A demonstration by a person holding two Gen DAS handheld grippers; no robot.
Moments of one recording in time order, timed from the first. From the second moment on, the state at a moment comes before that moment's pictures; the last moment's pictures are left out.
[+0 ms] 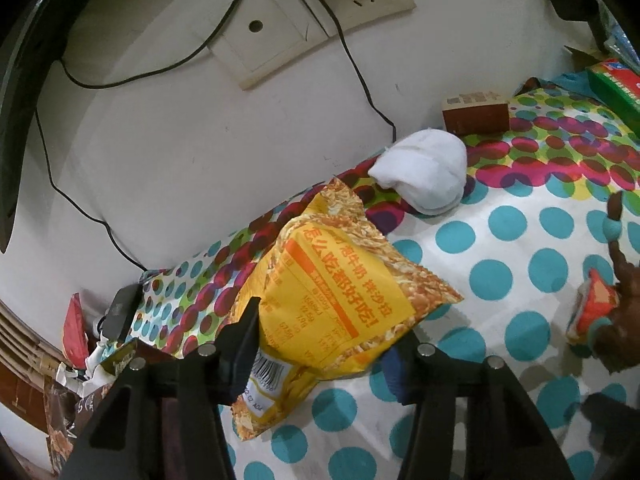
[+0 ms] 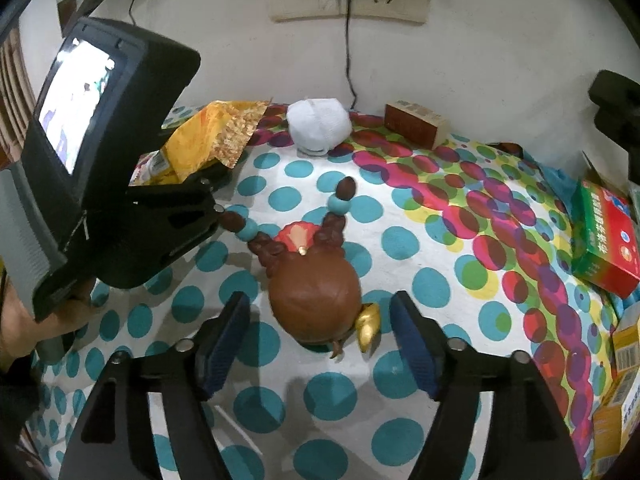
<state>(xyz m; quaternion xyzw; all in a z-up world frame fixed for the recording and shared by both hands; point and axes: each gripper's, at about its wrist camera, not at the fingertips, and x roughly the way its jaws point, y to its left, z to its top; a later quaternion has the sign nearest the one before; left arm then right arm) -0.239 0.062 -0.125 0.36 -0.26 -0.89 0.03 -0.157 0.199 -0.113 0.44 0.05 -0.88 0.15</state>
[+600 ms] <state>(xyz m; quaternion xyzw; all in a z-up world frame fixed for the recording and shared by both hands) -0.193 0.070 -0.112 0.38 -0.20 -0.90 0.01 -0.157 0.207 -0.110 0.43 0.06 -0.89 0.13</state>
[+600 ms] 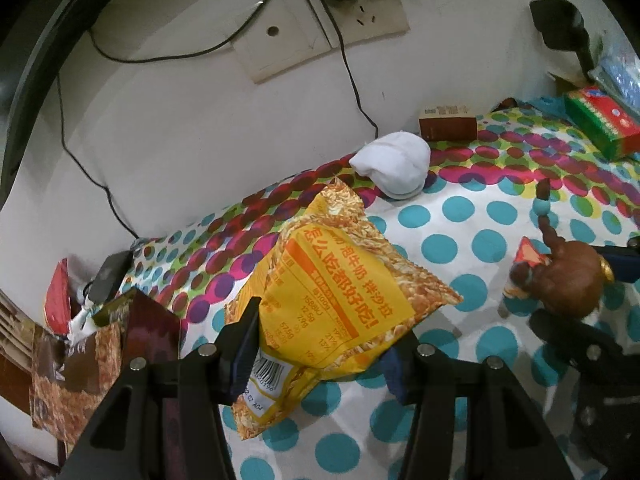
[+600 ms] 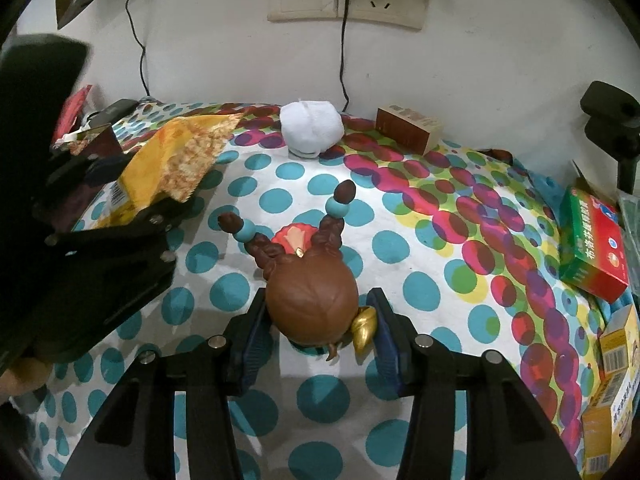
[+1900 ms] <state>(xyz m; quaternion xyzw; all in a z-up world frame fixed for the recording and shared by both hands) -0.064 0.008 -0.030 0.36 0.00 -0.93 -0.04 -0.156 0.199 -0.111 0.43 0.09 -0.89 0.10</state>
